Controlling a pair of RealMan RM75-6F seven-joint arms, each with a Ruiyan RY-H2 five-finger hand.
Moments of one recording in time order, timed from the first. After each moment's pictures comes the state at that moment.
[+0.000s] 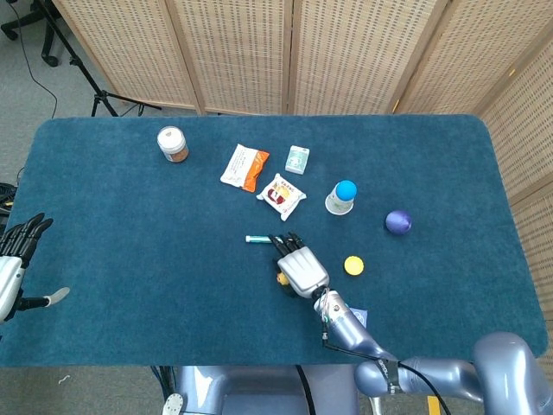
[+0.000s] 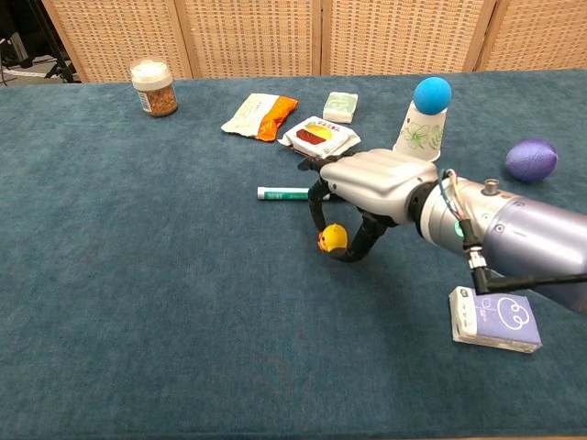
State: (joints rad) left arm -0.17 -0.93 -0.05 -1.79 1.49 1.40 -0.21; right arm 0.82 -1.75 0.15 -1.50 -1.01 0.98 -0.65
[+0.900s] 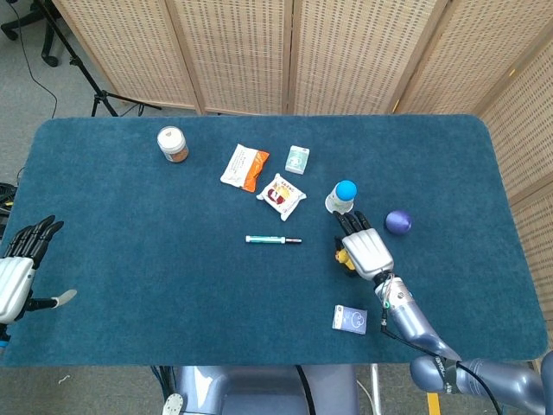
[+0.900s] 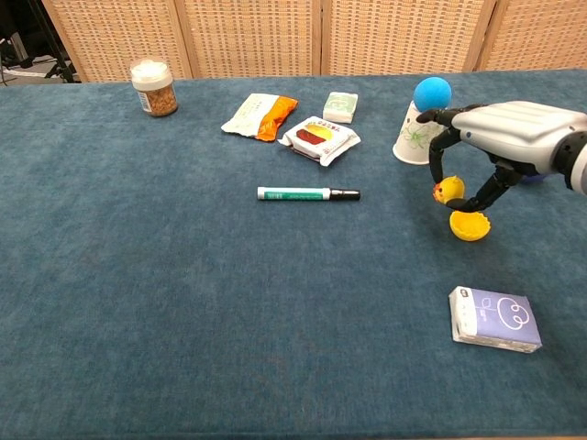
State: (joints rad) left arm -0.18 -0.94 -0.05 -1.81 1.48 1.38 -0.16; right arm 0.69 -1.49 0.10 -1.50 -1.11 1.02 -0.44
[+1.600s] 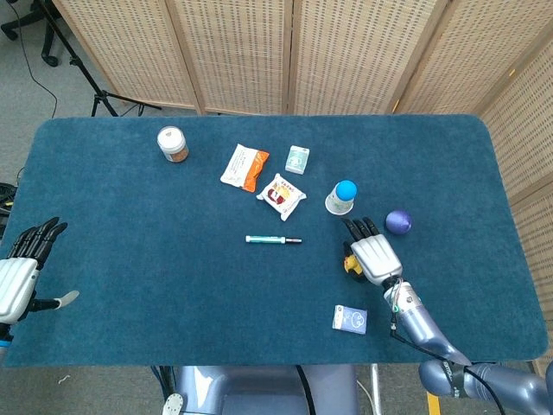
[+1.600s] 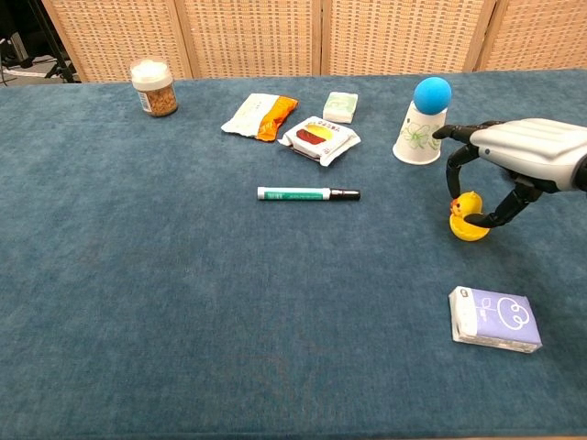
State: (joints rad) left arm -0.18 -0.95 -0.04 -1.82 1.48 1.36 -0.14; right arm 0.65 -1.48 0.08 -1.46 -1.17 1.00 -0.38
